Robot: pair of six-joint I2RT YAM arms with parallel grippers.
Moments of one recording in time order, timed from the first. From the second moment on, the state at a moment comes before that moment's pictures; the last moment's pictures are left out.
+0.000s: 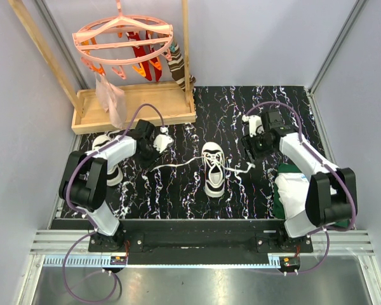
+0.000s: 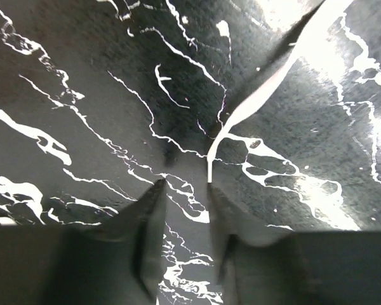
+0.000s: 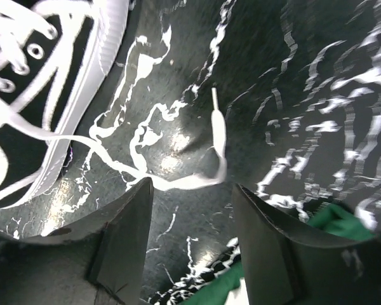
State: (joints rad) left arm -0.31 1.68 1.03 -0.62 0.14 0.51; right arm 0.20 1.53 1.09 -0.67 -0.24 -0.22
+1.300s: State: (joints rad) left arm -0.29 1.49 1.11 -0.62 0.35 0.50; right arm 0.19 1.77 1.08 -0.53 -0.04 -0.19
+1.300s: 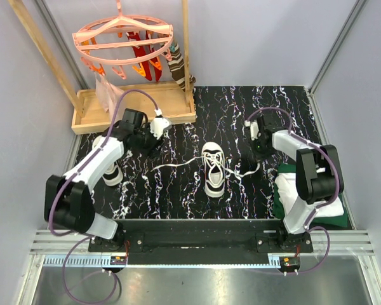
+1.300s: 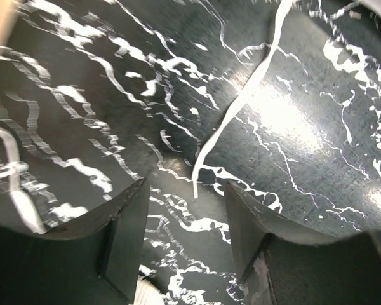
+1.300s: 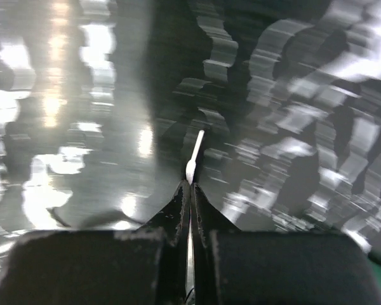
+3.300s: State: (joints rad) left arm -0.51 2.04 1.48 -0.58 0.62 0.67; right arm 0.09 1.47 1.13 -0.71 -0.56 -0.44
